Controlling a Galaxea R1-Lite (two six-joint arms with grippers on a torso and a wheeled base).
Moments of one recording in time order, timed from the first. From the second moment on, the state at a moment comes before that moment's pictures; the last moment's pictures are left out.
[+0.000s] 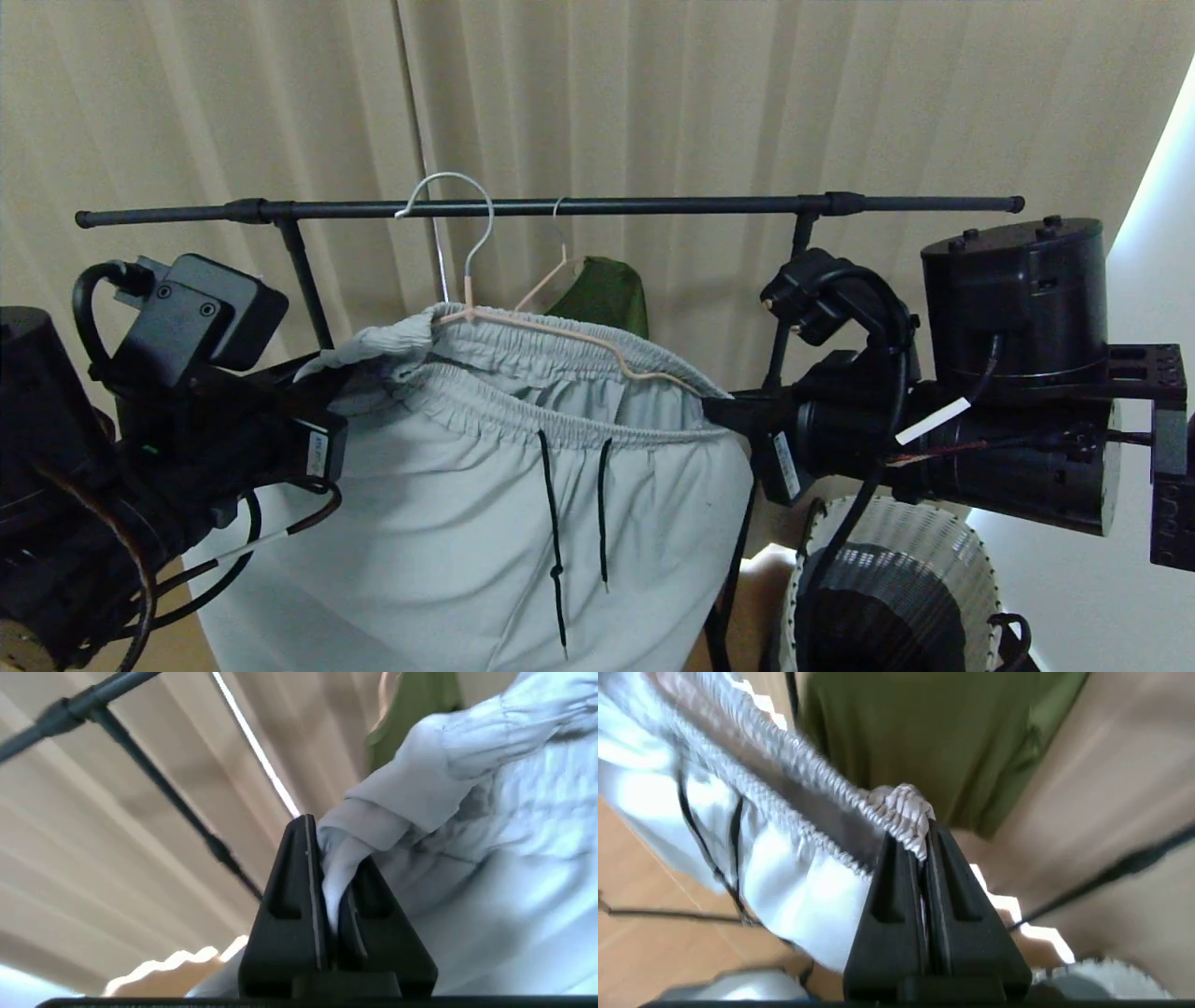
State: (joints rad) left arm -0.50 1.34 -0.52 -0.71 0.37 0.33; right arm 0.72 1.61 -0.98 -0.19 -0.07 -0.01
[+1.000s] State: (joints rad) left arm -0.61 1.36 -0.52 -0.71 0.36 0.32; right arm 0.76 1.68 -0.94 -0.57 -0.07 -0.23
